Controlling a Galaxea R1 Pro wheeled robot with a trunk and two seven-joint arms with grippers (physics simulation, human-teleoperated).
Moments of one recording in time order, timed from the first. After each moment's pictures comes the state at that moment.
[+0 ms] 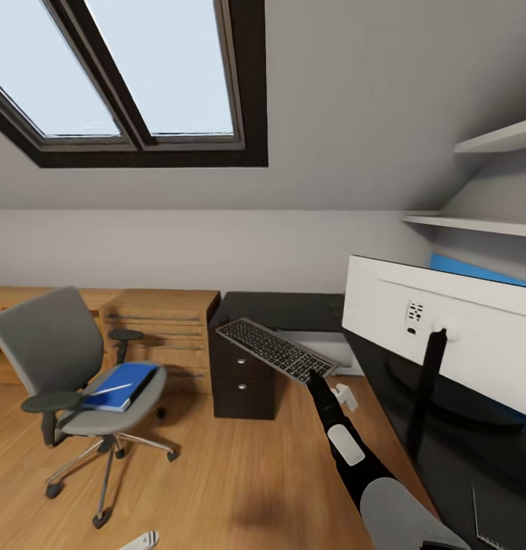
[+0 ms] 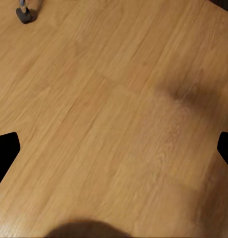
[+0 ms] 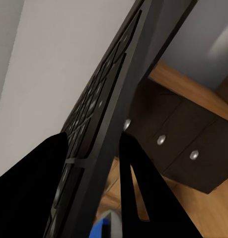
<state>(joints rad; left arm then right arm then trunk) 0.00 -0.04 0.07 -0.93 0.36 0.23 0.24 -0.67 0.17 -0.18 -0.44 -0.84 -0.18 0.30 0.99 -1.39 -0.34</state>
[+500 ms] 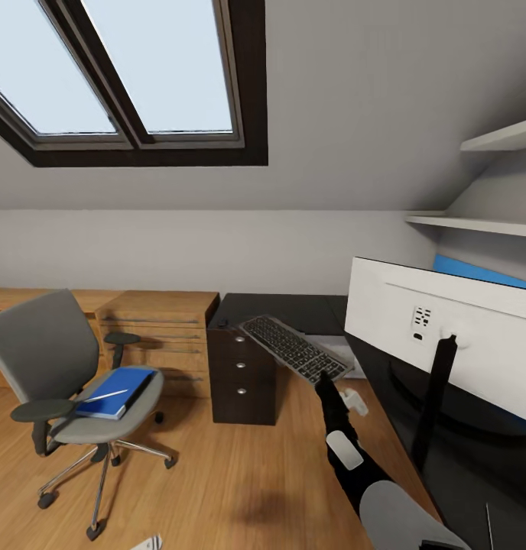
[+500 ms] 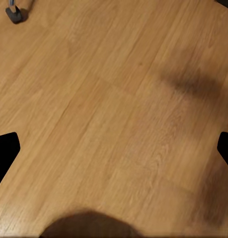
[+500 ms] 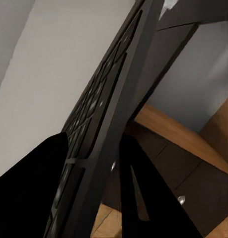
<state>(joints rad) 0.00 -0.04 0.05 -0.90 0.36 0.23 0.24 -0.67 0.17 -0.18 -0.39 -0.85 -0.41 0.29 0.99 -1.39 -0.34</state>
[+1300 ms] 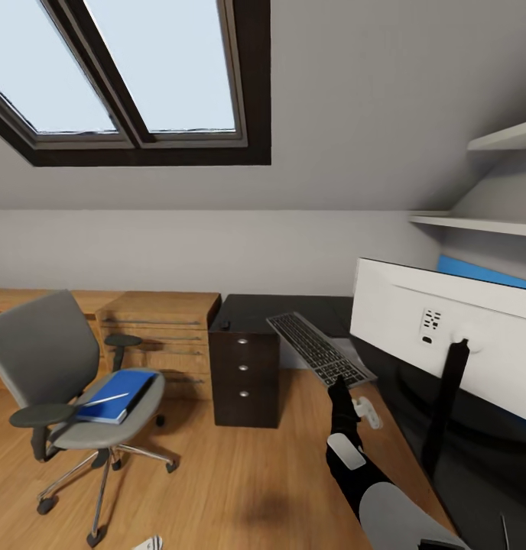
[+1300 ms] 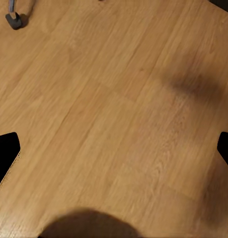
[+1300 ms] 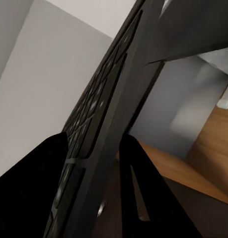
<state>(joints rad) 0.00 -0.05 0.05 -0.90 0.36 0.23 0.24 -0.68 0.17 -0.17 -0.36 -1.00 -0.58 0.26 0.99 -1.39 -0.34</state>
